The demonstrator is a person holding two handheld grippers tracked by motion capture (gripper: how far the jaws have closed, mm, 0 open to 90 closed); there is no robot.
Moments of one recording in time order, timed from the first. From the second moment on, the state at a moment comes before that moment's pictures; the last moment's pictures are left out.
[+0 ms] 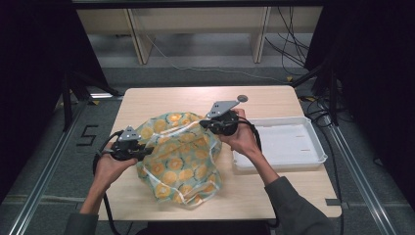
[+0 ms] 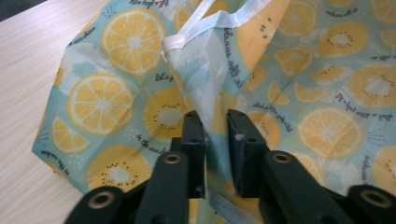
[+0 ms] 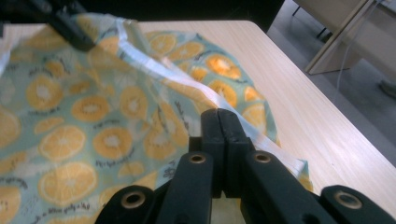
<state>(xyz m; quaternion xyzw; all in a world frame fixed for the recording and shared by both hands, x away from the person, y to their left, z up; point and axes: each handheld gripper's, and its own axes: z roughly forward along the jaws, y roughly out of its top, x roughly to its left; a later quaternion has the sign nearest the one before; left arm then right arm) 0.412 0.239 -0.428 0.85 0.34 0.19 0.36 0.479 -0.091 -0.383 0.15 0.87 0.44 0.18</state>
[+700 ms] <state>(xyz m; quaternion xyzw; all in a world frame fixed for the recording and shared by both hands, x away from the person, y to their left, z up) 0.401 0.192 -0.447 0.85 0.35 0.25 0.30 0.497 -0.077 -0.375 0.16 0.87 0.43 0.19</state>
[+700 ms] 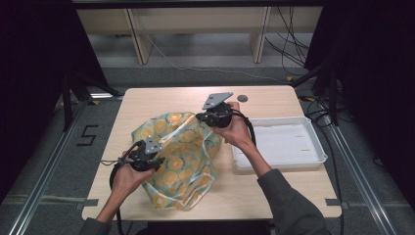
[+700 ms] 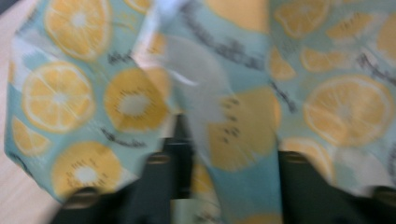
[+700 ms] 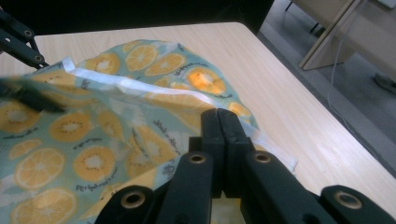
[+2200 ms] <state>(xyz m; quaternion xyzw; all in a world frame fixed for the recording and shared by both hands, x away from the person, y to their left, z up) 0.501 0.217 -0.391 0.81 0.39 0.27 0.34 0.554 -0.082 -0.381 0.21 0.86 0.40 0.23</state>
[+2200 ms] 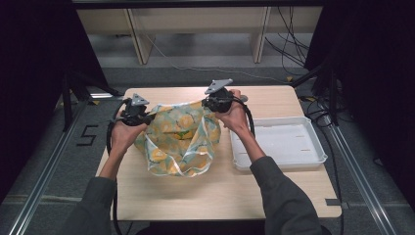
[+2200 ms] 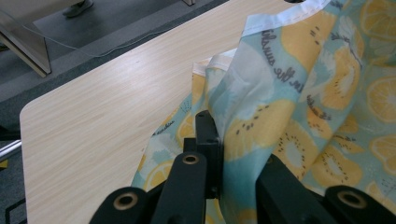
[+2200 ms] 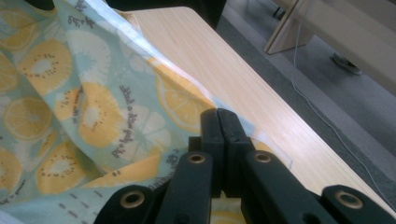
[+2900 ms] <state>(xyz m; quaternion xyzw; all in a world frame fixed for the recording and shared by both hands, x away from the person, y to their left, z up) 0.532 0.211 -0.444 0.81 0.44 0.20 0.33 0.574 -0.073 -0.421 0.24 0.89 0.32 0.24</state>
